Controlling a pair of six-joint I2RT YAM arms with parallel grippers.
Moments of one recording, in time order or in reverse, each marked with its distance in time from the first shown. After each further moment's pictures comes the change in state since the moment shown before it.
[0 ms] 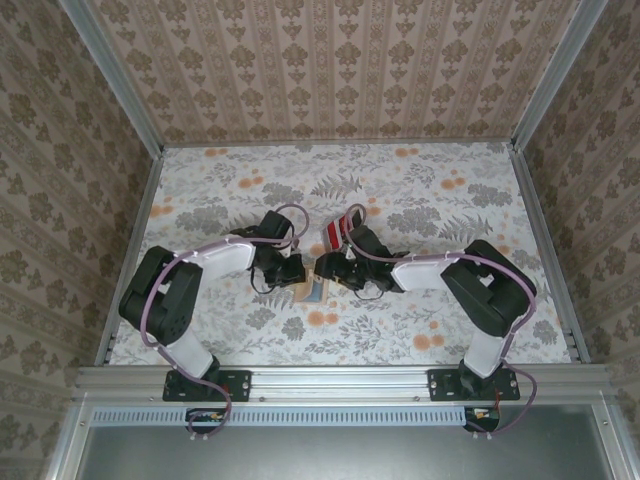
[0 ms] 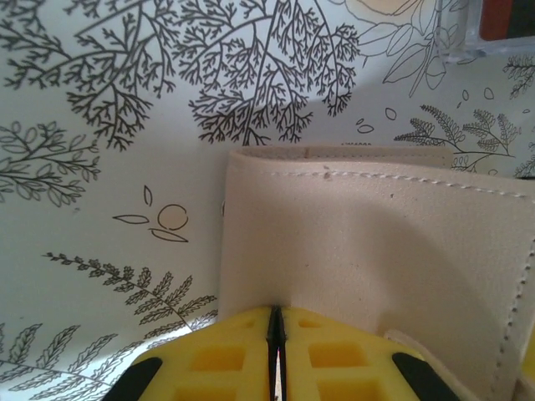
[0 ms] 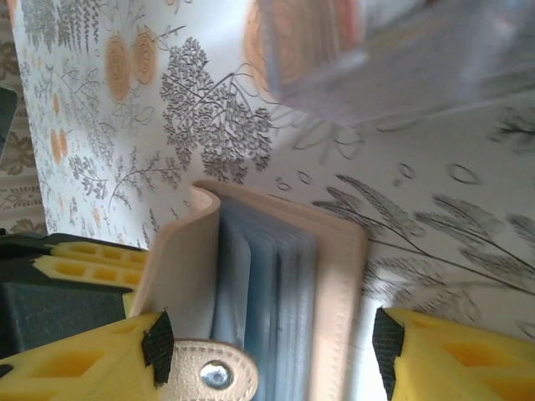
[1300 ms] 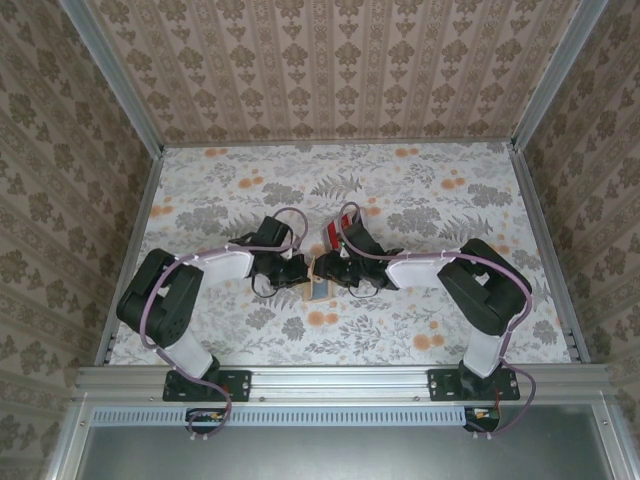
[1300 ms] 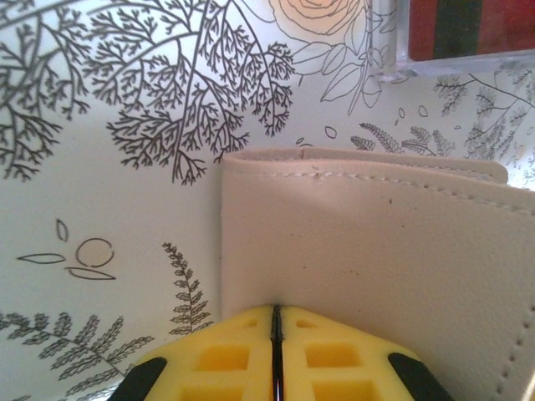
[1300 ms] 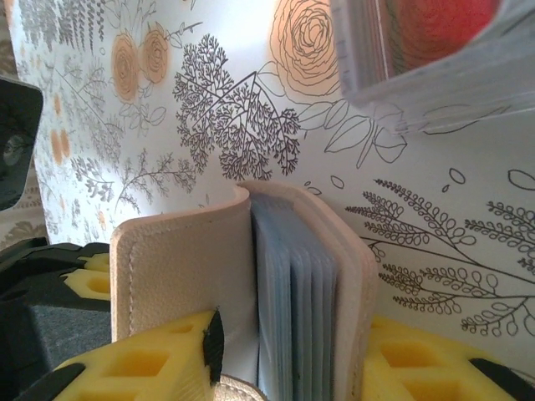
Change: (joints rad) left arm -0.005 -0.013 -0.109 0.230 0.079 -0.079; right arm 0.026 0.002 0.065 -0.079 0.016 0.011
